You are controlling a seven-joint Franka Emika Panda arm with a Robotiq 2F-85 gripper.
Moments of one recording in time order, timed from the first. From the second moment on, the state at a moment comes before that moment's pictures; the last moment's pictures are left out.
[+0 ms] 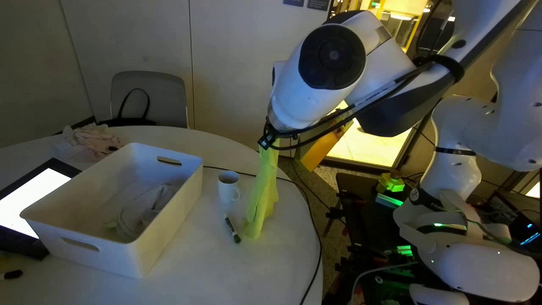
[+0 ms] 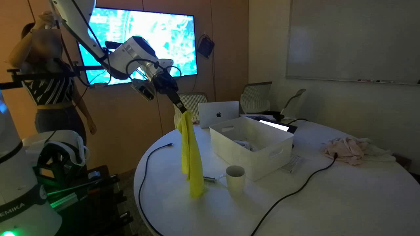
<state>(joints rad) 0.31 -0.01 0.15 -2.31 -0.92 1.90 1.40</state>
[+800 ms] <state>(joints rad) 0.30 -0.01 0.20 -2.11 -0.92 1.80 1.29</state>
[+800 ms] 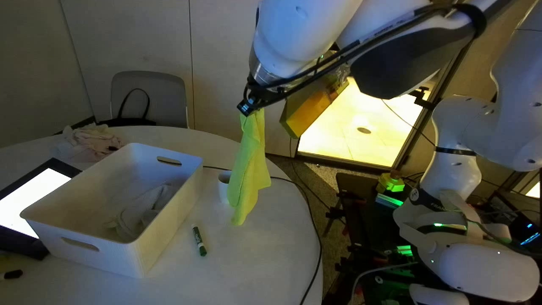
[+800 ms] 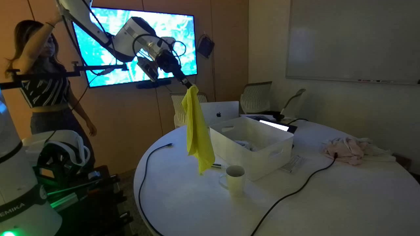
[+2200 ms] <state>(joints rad) 0.27 0.56 0.13 -1.37 -0.68 1.89 0.68</state>
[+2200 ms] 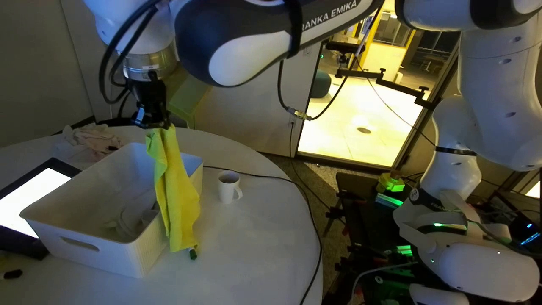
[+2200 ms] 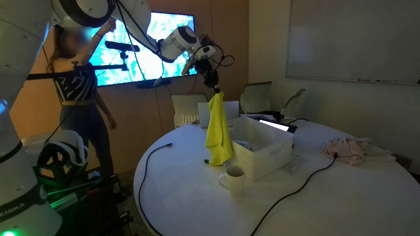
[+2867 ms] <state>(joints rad) 0.31 0.71 0.04 -1.03 -0.54 1.90 0.68</state>
